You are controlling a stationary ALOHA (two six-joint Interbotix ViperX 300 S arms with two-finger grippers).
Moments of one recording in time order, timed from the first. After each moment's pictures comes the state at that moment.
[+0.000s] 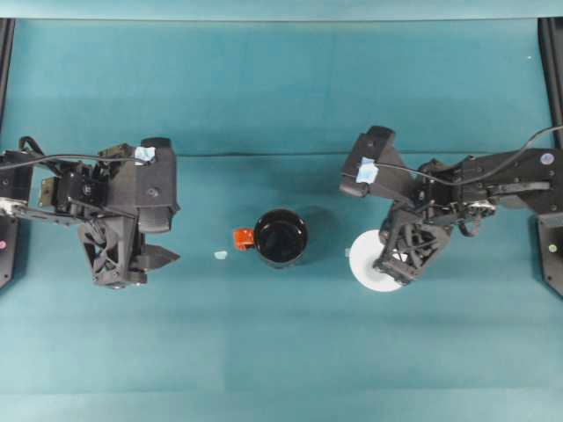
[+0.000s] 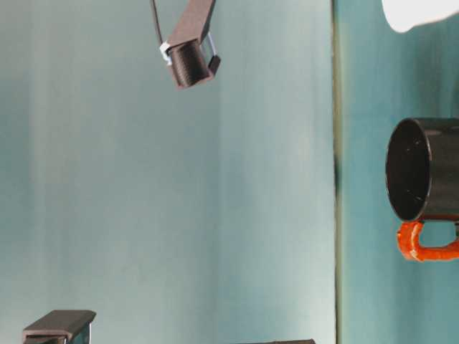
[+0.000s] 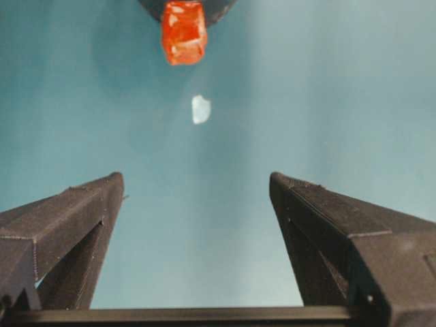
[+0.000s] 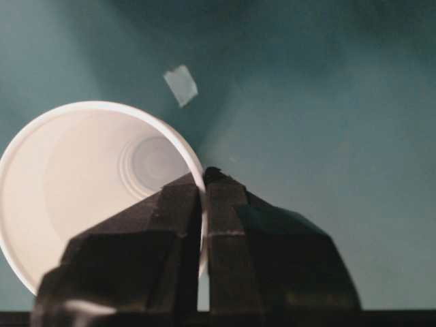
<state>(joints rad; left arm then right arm) -0.01 -0.35 0.74 0.02 0.57 -0.08 -0.04 -0.11 0.71 0.08 0.67 0.41</state>
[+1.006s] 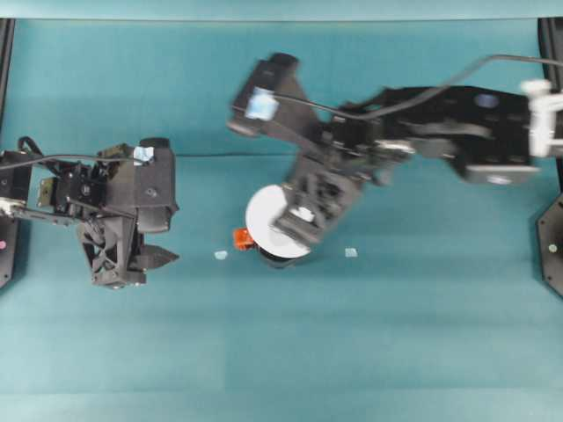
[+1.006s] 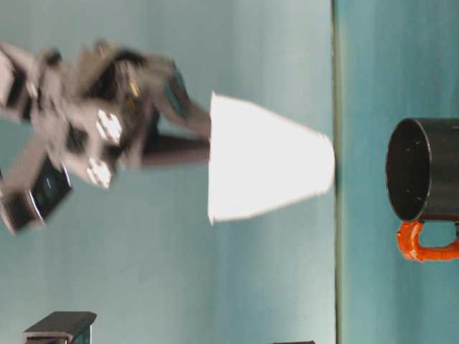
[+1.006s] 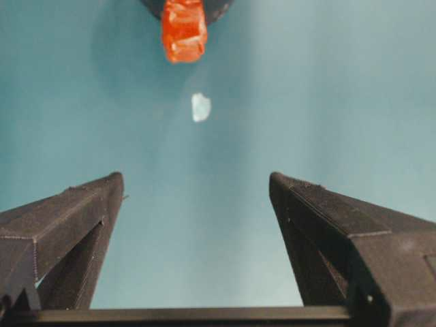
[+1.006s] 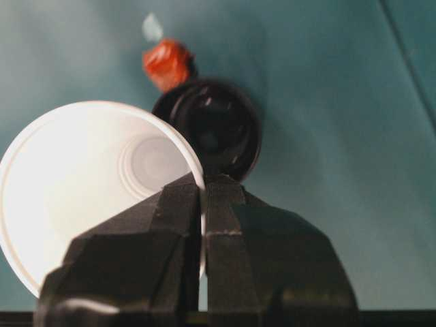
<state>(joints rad) -0.01 -0.35 0.74 0.02 0.57 -0.09 -0.08 0.09 0.07 0.02 1.01 0.41</state>
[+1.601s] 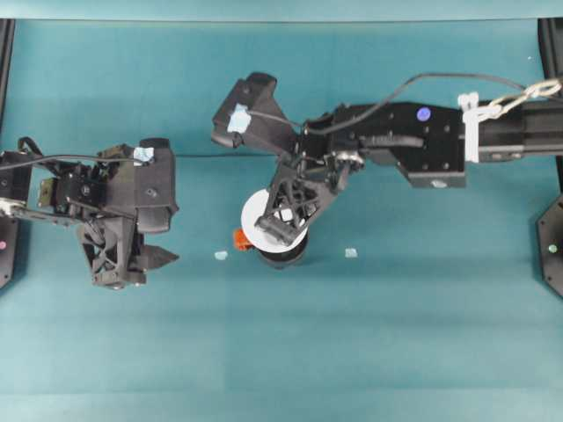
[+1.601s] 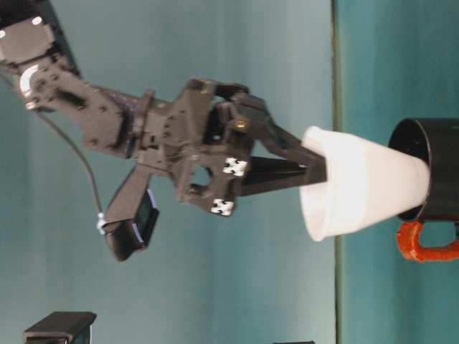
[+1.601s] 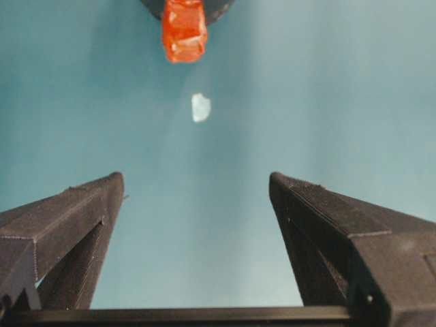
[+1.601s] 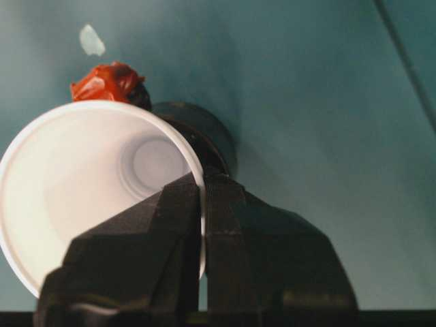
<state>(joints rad) -0.01 -0.35 0.74 0.02 0.57 -0.09 -0.09 0.20 0.16 0.01 0.85 0.41</state>
